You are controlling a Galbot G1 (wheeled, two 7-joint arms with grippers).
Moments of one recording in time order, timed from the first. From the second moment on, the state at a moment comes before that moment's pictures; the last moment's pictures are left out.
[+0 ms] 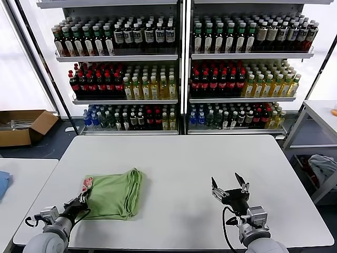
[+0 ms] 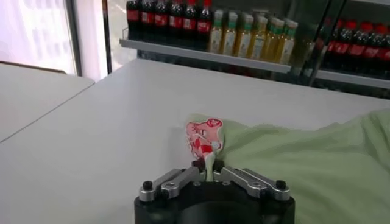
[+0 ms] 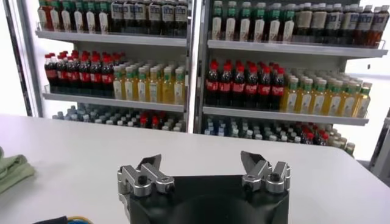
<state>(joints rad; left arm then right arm) 1.40 -1.16 -0.72 -1.79 -0.57 0.43 0.02 -1.46 1.28 0.45 2.22 0.19 -0.45 0.10</state>
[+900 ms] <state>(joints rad) 1.42 -0.80 -0.98 -1.76 -0.46 0.38 0.08 -1.45 1.26 0.45 2.20 0.20 -0.45 0.10</state>
